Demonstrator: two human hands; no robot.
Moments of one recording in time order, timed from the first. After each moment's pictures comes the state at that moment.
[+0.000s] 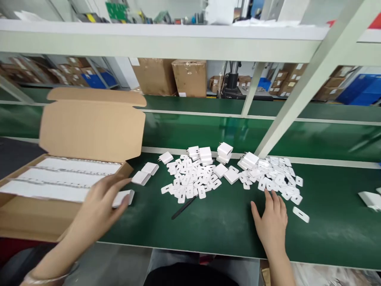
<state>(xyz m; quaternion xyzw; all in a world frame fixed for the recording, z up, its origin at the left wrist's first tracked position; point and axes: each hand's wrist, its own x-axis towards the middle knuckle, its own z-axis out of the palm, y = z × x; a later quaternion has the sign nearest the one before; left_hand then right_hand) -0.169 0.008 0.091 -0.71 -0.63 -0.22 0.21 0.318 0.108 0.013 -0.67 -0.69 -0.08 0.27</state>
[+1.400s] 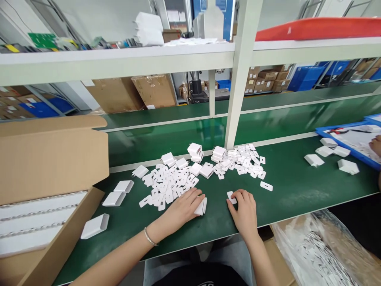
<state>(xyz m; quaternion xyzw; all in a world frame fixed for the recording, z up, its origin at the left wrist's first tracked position) 0.043 0.087 0.033 -0.93 -0.32 -0.17 0.01 0.322 0.063 -0.002 -0.64 -0.70 -0.01 0.32</state>
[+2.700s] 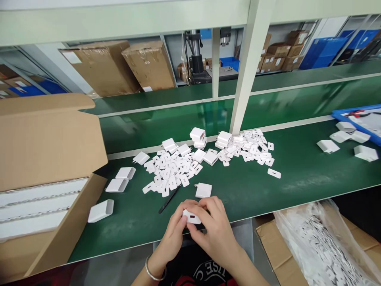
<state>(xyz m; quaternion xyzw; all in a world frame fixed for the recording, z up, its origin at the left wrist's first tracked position) 0.041 -0.005 0.027 -0.59 -0.40 -0.45 -0.53 0.213 0.001 0.074 -0.43 -0.79 0.19 0.39</state>
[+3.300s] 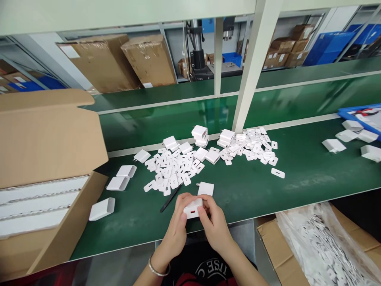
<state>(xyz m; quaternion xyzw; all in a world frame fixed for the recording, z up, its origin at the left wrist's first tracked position) 0.035 -0.005 0.014 -0.62 -0.46 -0.44 -0.46 0.198 0.010 0.026 -0.47 -0.58 0.52 0.43</state>
